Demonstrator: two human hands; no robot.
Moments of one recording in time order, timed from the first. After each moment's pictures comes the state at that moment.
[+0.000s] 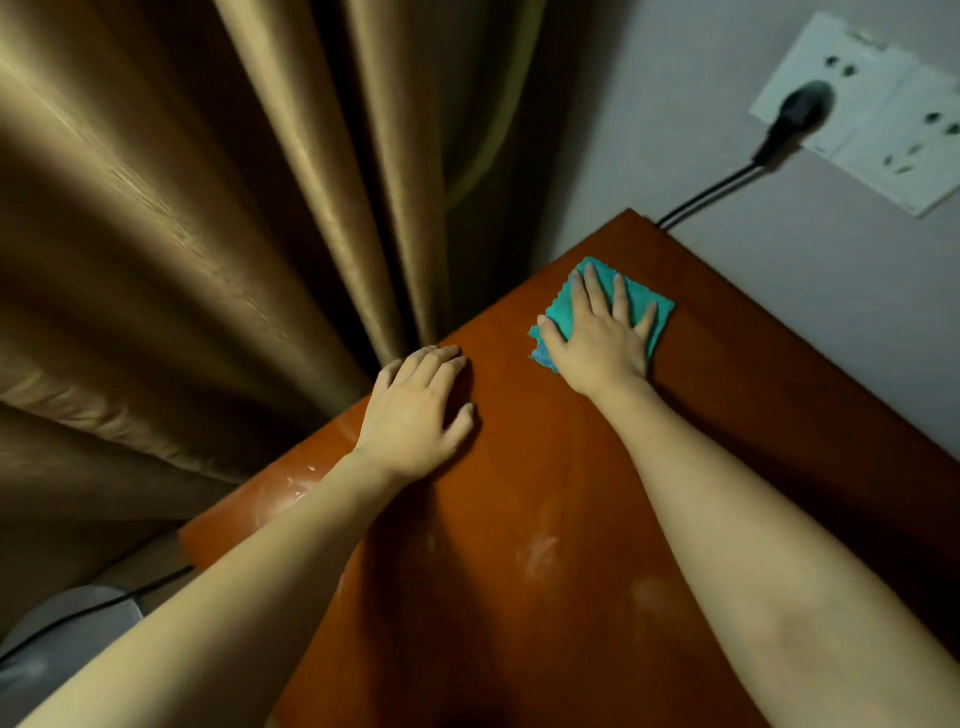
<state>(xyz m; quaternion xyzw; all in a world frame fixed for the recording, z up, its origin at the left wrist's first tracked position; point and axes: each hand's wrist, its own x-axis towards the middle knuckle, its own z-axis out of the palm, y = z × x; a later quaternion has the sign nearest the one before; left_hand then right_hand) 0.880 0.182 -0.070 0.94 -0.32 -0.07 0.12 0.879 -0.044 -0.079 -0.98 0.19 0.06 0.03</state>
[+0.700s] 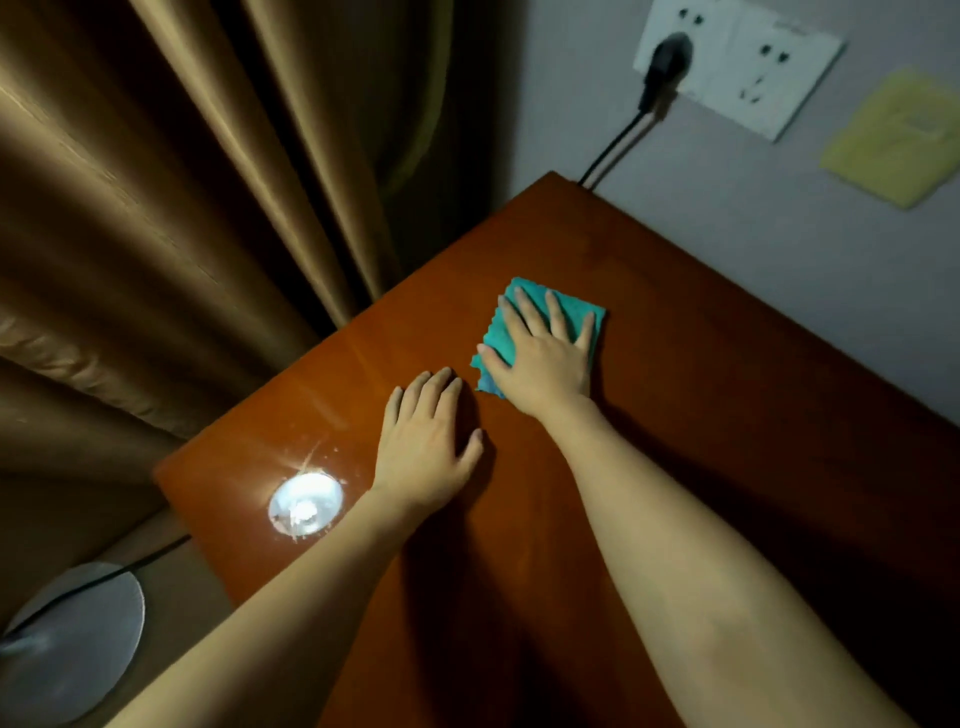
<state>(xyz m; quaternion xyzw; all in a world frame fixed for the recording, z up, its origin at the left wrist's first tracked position) 0.758 0.142 -0.064 0.95 -0.28 -0.09 0.10 0.775 -0.026 -0.078 -0.99 0.14 0.04 0.06</state>
